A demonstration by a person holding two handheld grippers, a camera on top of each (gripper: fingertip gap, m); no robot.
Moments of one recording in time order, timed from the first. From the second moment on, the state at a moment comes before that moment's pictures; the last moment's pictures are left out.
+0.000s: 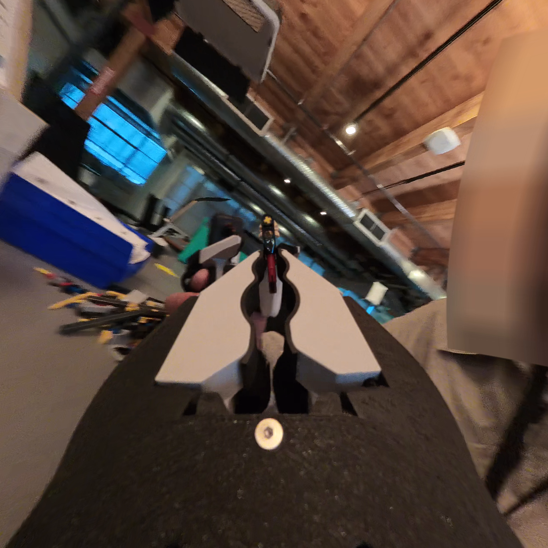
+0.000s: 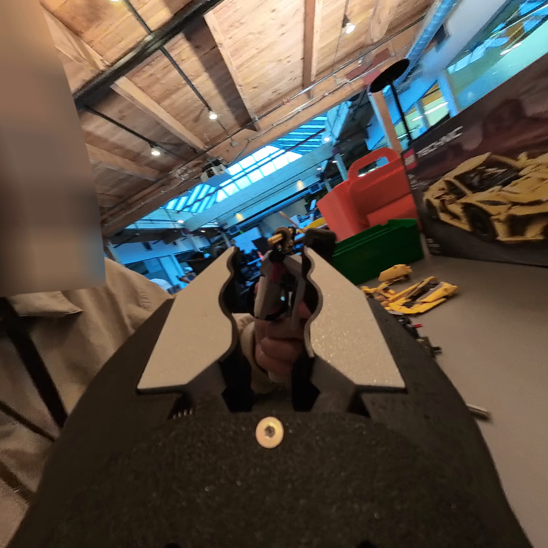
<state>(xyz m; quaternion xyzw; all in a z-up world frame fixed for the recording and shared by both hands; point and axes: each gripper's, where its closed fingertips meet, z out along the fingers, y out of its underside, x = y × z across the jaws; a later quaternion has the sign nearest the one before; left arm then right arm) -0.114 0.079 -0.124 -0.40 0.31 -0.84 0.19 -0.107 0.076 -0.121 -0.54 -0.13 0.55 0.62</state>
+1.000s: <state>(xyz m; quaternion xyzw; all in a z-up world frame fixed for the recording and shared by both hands) -0.106 0.072 -0.139 -0.43 0.41 -0.76 0.26 -0.107 0.082 -0.136 -0.62 -0.15 0.50 0.59</state>
